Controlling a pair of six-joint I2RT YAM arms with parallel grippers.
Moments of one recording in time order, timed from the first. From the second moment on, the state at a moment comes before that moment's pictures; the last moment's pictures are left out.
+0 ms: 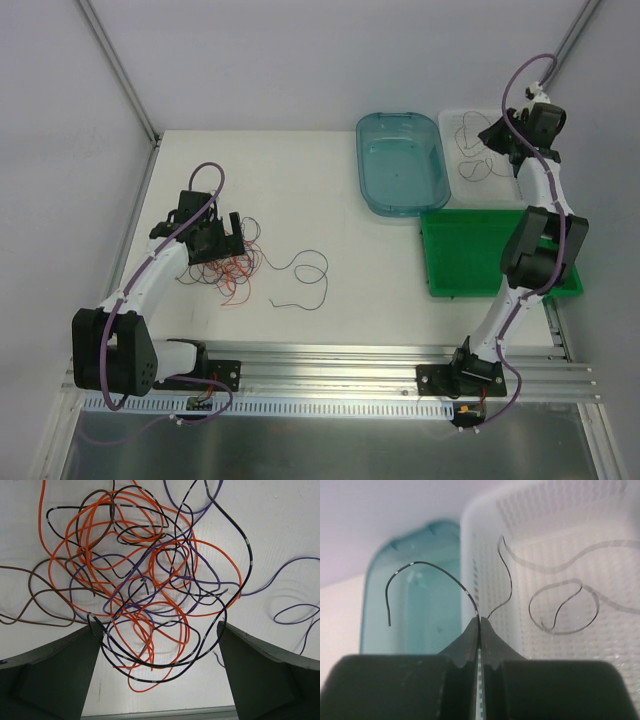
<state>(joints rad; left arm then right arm) -0.10 1.24 0.85 -0.62 0.05 -0.30 -0.26 2.05 1.74 -0.17 -0.41 0.31</state>
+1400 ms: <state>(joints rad) -0.10 1.21 0.85 -0.62 0.07 -0.32 0.71 1.56 1.17 -0.41 -0.18 0.30</state>
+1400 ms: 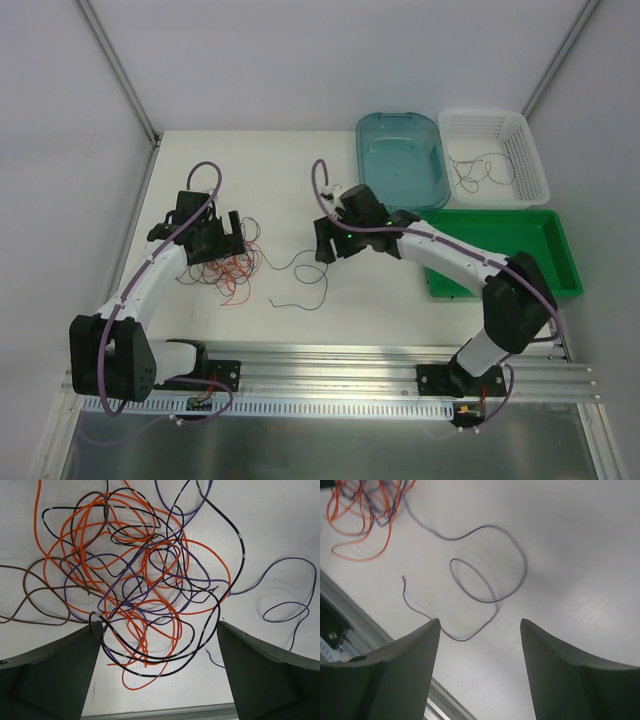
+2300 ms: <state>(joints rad) -0.10 1.45 0.85 -0.63 0.04 -0.34 1.00 2.02 1.39 -0.41 0.14 0.26</state>
